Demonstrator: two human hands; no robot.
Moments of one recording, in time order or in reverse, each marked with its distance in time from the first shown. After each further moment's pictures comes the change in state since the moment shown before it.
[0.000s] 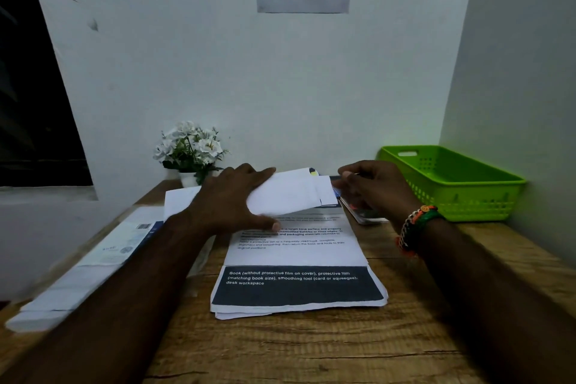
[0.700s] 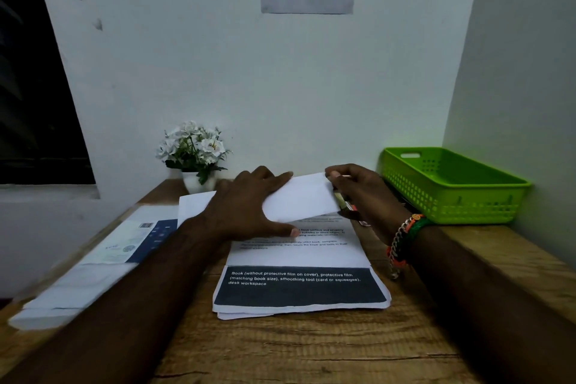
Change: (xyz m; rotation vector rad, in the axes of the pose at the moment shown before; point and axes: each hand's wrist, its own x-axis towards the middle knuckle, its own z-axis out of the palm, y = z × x) left_hand -0.004 0.024 0.002 -0.016 0.001 0.026; right_hand -0.013 -0.005 0.021 0.077 -0.125 0.095
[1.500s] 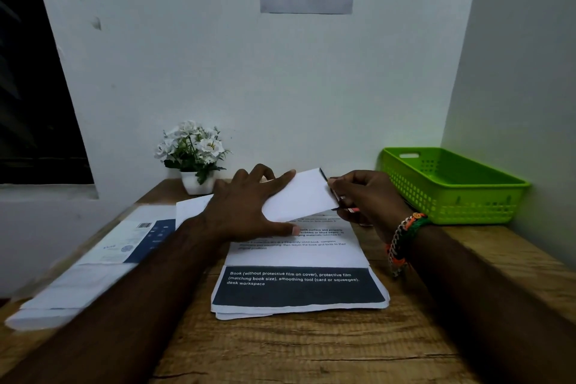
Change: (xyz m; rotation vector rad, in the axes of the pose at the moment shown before) left_hand -0.001 0.002 0.002 0.030 -0.006 -0.016; right_hand -0.011 -0.008 -0.001 0.099 0.065 0.068
